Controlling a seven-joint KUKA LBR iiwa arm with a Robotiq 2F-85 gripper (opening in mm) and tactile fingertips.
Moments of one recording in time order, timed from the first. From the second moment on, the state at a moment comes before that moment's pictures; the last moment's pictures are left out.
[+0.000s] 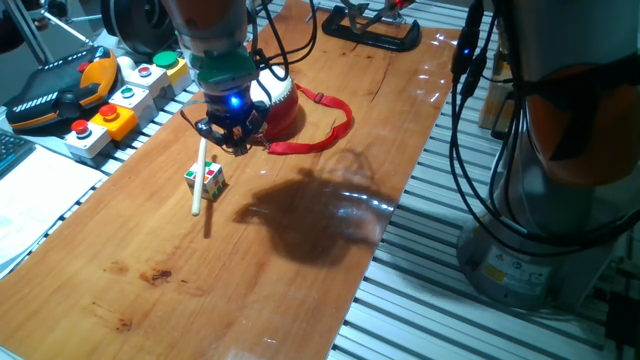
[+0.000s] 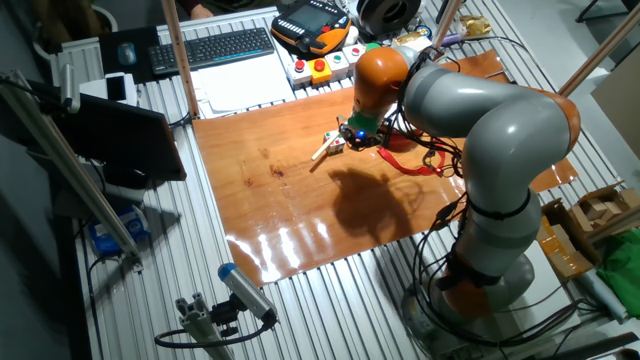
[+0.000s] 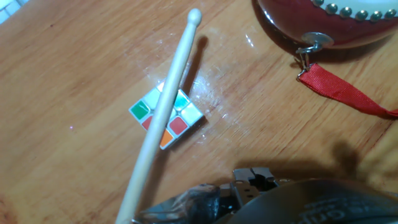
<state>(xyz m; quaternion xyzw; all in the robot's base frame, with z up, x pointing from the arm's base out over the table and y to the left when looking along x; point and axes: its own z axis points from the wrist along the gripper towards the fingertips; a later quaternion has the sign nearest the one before) 0.526 0.085 0.145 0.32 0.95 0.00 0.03</state>
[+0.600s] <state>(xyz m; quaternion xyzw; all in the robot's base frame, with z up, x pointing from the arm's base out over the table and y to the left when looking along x) 0.525 0.086 0.146 0.33 0.94 0.00 0.04</state>
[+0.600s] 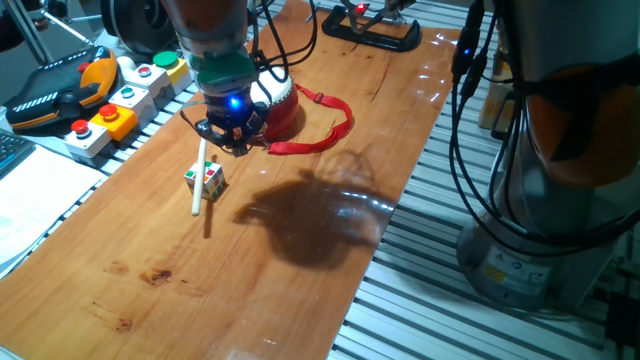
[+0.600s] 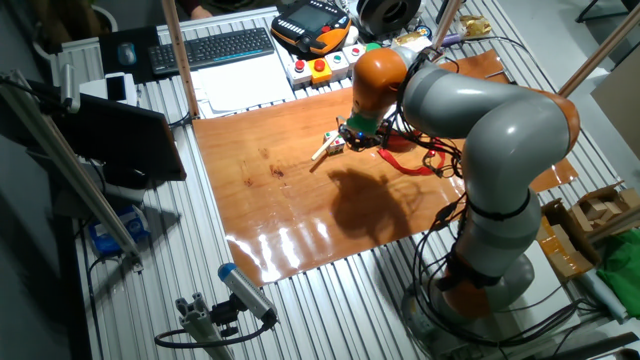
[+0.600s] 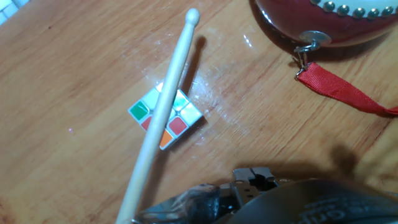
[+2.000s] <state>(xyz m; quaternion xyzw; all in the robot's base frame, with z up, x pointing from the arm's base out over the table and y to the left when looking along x) 0.526 0.088 0.145 0.41 0.91 -0.03 0.06</state>
